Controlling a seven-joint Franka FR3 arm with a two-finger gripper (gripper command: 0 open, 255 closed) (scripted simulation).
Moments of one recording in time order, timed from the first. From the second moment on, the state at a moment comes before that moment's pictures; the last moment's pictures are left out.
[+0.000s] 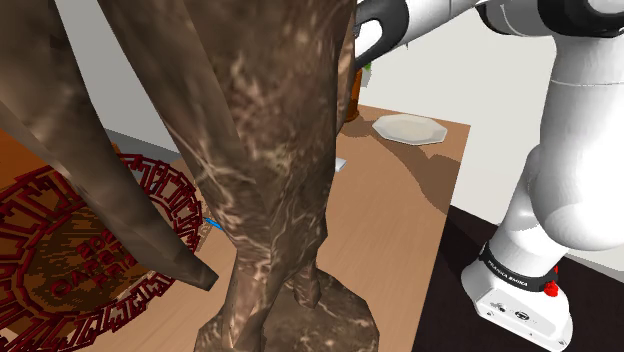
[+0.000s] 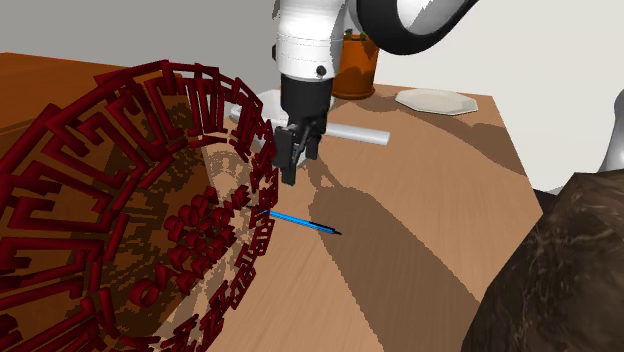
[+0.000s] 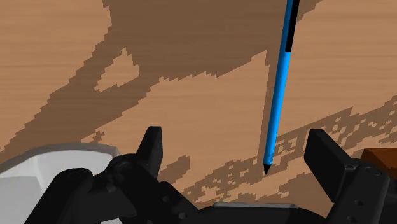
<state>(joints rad) 0.27 0.25 0.39 -1.85 -0.13 2.17 0.52</state>
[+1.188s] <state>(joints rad) 0.36 0.49 0.37 -1.68 -0.24 2.22 0.60</state>
